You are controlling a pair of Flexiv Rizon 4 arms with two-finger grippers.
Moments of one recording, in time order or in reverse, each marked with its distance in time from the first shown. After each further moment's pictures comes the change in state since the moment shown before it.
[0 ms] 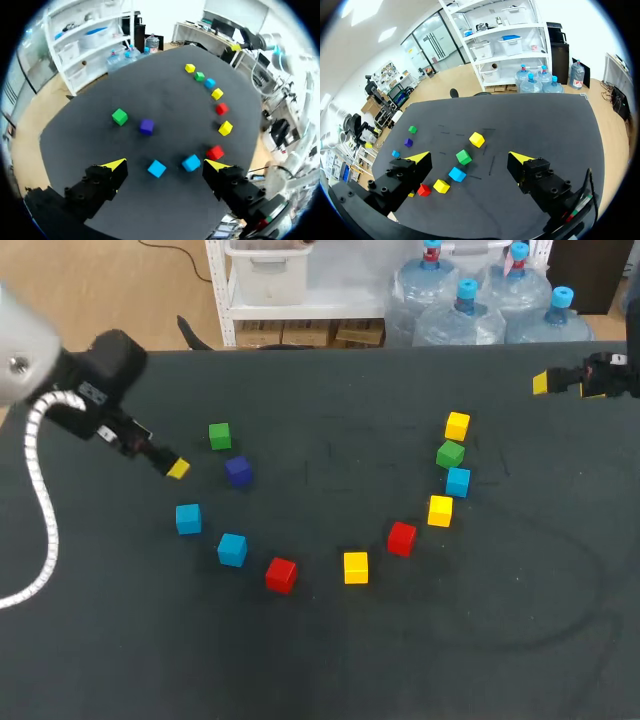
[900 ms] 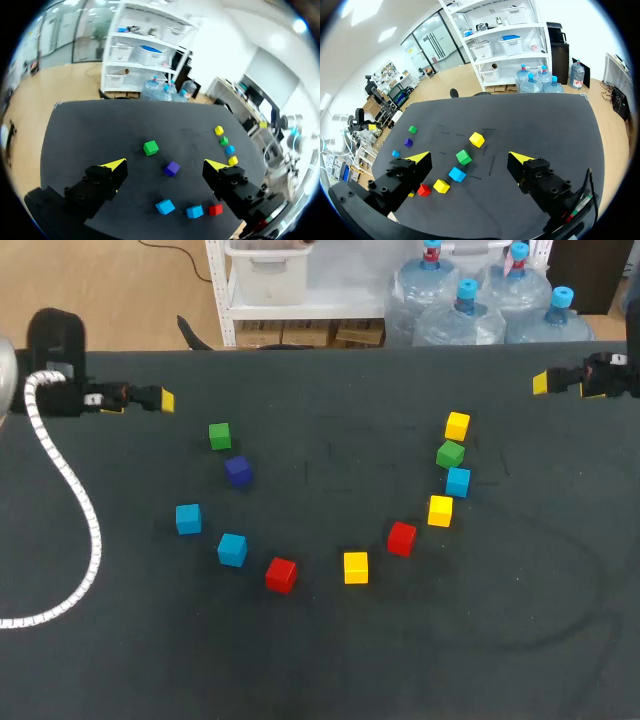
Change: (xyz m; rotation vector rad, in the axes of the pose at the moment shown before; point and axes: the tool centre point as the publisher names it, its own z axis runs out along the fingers) left arm -0.040 0.056 -0.009 -0.112 -0.383 -0.384; right arm 0.000 0.000 0.000 0.000 0.000 0.000
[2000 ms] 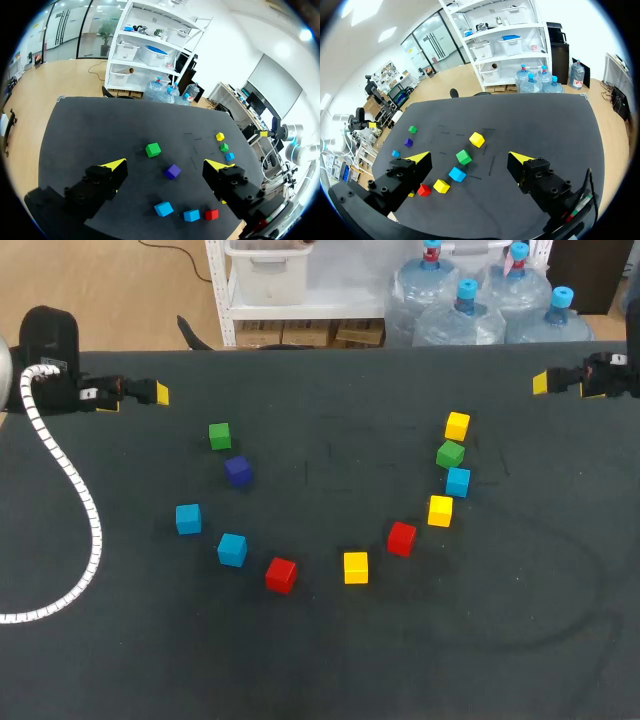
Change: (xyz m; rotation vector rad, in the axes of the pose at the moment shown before) left arm -0.008 0.012 -0.002 -0.004 -0.027 -0.124; right arm 0.000 0.000 0.000 0.000 0.000 0.000
